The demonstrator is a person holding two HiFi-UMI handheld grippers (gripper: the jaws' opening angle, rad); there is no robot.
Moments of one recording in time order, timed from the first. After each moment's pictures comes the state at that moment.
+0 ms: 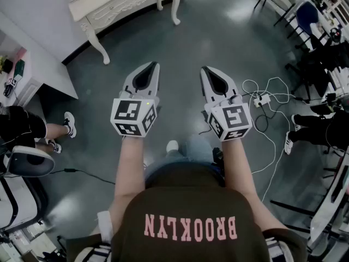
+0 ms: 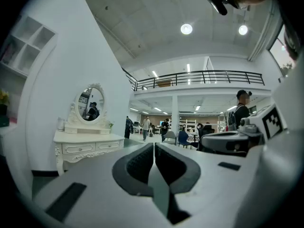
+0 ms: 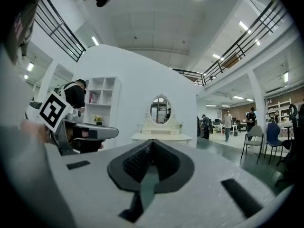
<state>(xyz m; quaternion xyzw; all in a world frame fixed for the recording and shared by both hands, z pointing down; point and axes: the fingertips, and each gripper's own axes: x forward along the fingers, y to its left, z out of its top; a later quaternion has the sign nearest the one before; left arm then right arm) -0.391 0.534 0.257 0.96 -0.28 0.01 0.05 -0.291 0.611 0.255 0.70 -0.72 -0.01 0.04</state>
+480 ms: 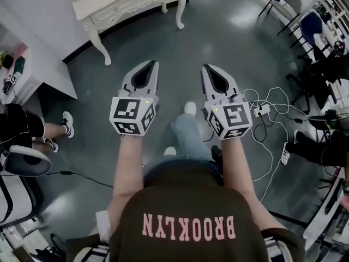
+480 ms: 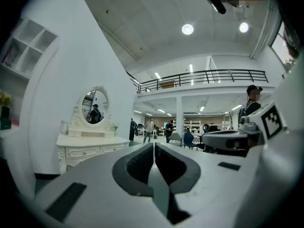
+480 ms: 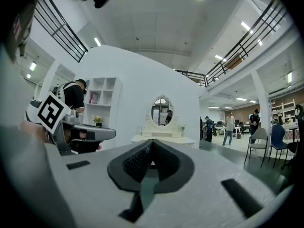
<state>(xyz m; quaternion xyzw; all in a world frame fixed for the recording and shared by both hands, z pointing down) -0.383 0.487 0.254 0.95 -0.30 0.00 0.04 -0.274 0.559 0.249 0.69 -0.72 -0.02 0.03</state>
